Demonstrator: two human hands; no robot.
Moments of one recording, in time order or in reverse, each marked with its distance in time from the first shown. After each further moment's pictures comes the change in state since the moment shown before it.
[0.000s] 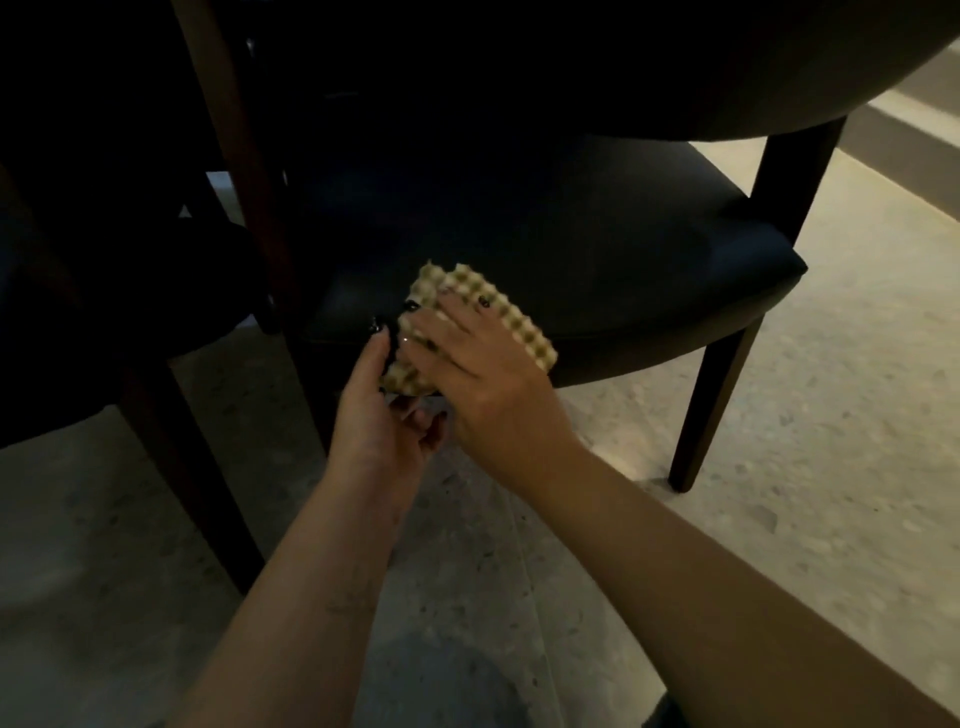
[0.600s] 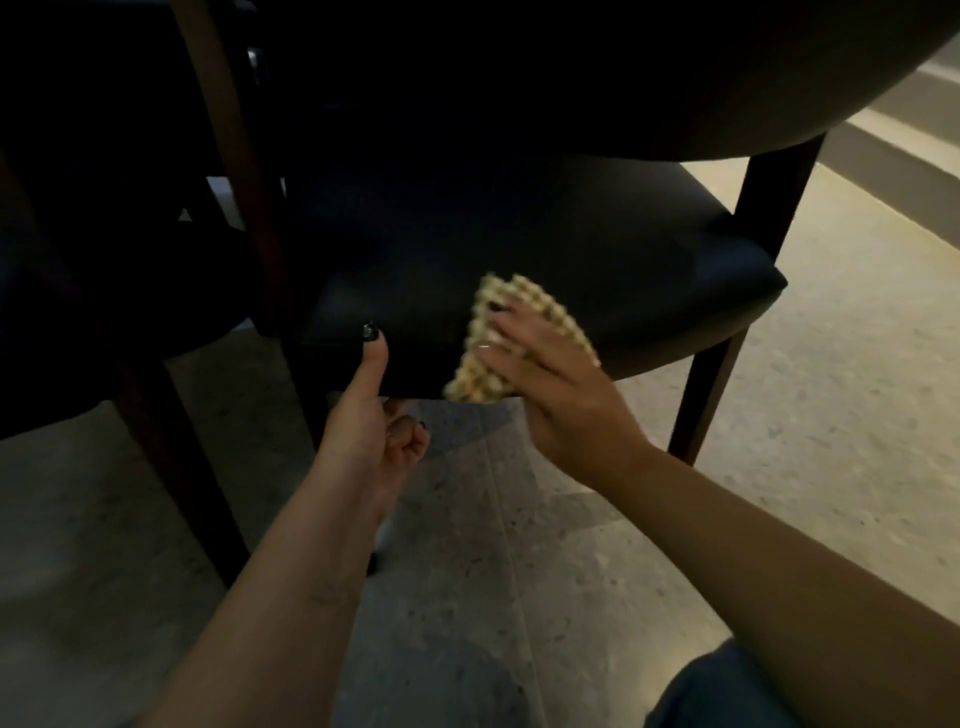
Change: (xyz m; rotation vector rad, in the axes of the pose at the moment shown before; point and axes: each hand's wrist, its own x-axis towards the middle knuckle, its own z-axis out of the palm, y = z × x) left_hand 0.003 0.000 -0.007 0.051 0.057 0.007; right_hand -0.037 0.046 -0.030 0.117 0.000 0.030
